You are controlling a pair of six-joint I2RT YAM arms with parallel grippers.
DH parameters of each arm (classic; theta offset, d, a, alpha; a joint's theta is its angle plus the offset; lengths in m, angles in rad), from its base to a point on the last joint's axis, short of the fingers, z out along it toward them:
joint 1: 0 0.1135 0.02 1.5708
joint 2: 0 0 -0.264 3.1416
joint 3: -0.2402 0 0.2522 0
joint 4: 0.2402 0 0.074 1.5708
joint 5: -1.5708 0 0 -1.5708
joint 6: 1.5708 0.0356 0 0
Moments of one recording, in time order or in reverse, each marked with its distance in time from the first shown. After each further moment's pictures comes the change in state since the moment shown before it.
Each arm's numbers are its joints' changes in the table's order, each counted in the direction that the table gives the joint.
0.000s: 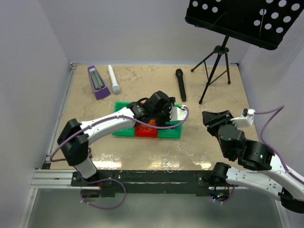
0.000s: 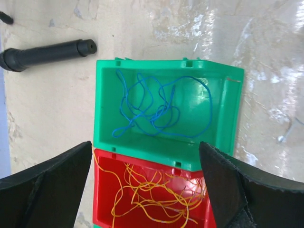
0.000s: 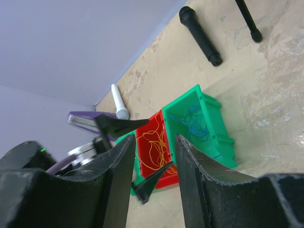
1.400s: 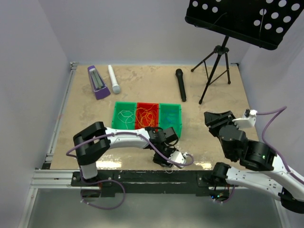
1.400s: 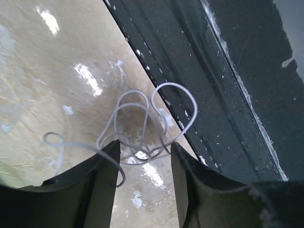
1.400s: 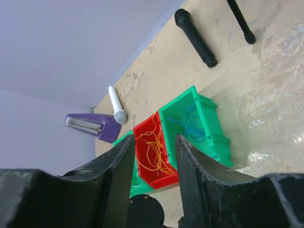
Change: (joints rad) left arm -0.247 -0.124 0.191 0.158 -0.418 0.102; right arm 0.000 0.006 -0.018 0.056 -0.015 0.027
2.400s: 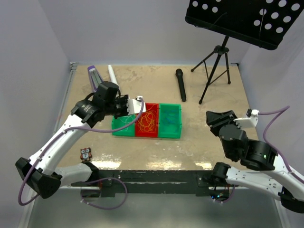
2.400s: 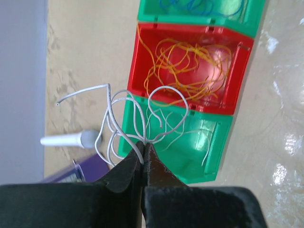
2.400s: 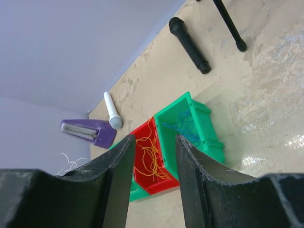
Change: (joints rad) left arm 0.567 0.620 -0.122 0.254 0.257 0.099; right arm 0.000 -0.008 -0.026 0.043 -0.034 0.005
